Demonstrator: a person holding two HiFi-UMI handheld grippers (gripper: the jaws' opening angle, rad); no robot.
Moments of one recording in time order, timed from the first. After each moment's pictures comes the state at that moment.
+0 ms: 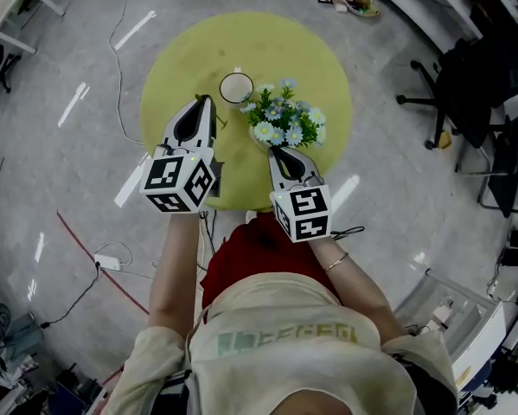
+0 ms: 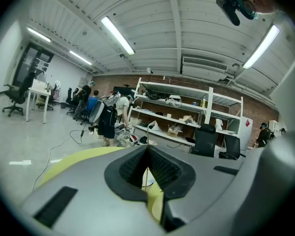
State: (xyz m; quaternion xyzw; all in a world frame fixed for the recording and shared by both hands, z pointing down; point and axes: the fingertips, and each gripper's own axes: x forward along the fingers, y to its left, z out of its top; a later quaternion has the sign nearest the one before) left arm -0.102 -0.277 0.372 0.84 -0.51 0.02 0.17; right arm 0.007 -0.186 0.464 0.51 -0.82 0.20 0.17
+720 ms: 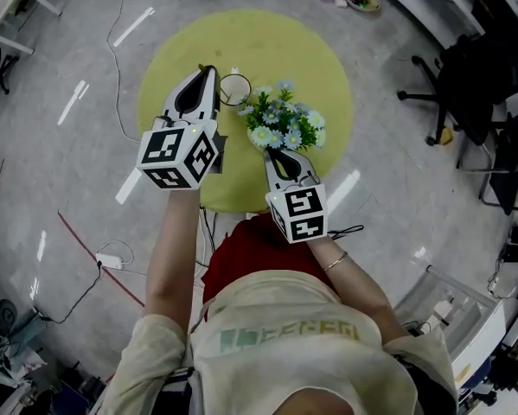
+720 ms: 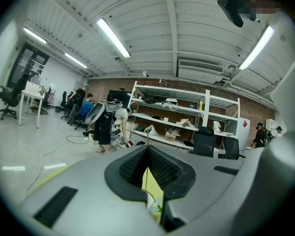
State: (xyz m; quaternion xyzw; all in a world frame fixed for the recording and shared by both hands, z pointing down) left arm -0.079 -0.329 0.346 0.86 -0.50 0.00 0.14; right arm 0.003 -0.195 0.470 0.50 -0.82 0.20 0.19
